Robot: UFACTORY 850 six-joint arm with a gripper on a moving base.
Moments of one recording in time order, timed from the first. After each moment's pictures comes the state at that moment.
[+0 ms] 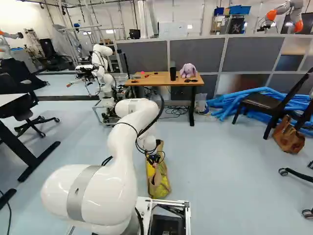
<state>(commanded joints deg) 0.0 -89.1 -87.4 1.4 3.3 -16.3</state>
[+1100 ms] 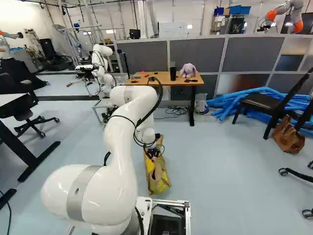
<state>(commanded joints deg) 0.0 -77.1 -76.3 1.4 3.3 -16.3</state>
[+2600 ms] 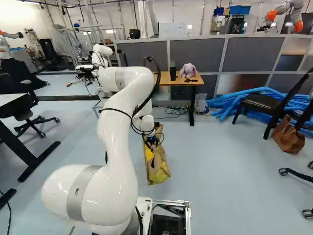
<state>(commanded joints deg) 0.0 -62.8 -69.2 1.4 -2.4 -16.3</state>
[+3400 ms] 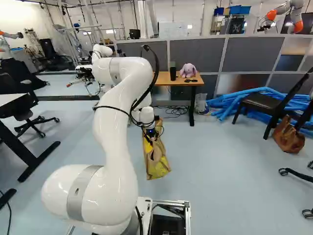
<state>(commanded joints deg) 0.0 -56.4 -68.9 1.4 -9.1 -16.3</state>
